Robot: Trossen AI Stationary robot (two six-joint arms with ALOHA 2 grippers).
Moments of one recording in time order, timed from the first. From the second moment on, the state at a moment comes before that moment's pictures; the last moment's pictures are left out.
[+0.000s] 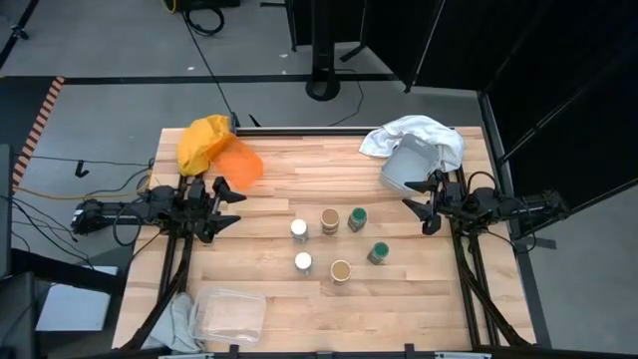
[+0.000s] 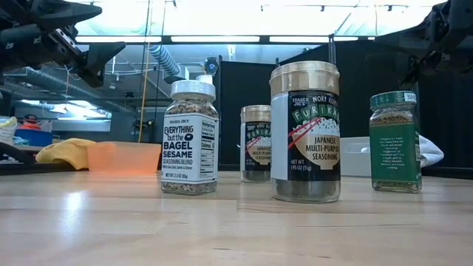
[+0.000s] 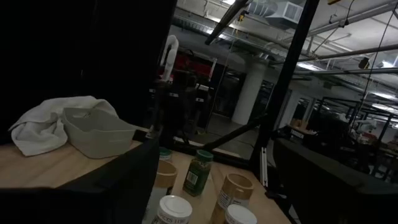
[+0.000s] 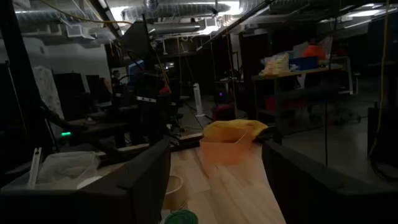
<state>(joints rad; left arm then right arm) -0.02 0.00 0.01 0.24 0.02 -0.32 0.13 0.01 0.01 0.19 0.39 0.08</state>
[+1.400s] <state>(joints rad) -0.02 0.00 0.01 0.62 -0.11 -0.66 0.13 0.01 0.01 0.19 0.42 0.08</state>
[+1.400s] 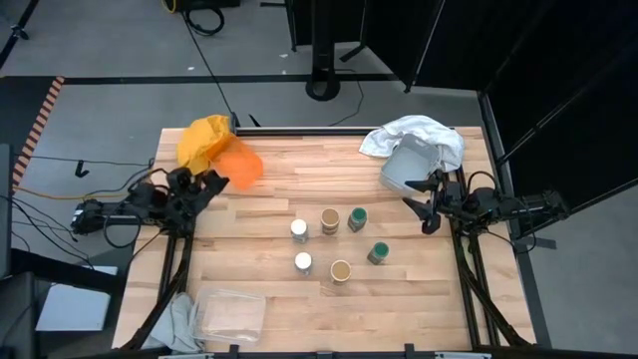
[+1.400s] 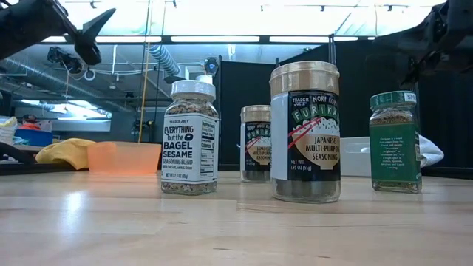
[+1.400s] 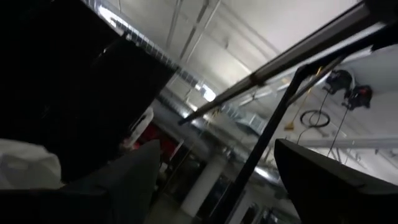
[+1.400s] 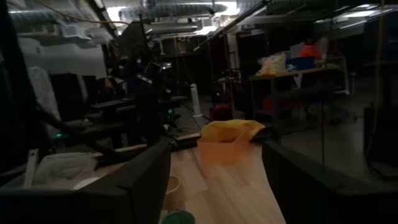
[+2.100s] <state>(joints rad) -0.02 0.01 0.01 0.60 -0.42 -0.66 0.13 0.01 0.01 0.36 0.48 0.09</state>
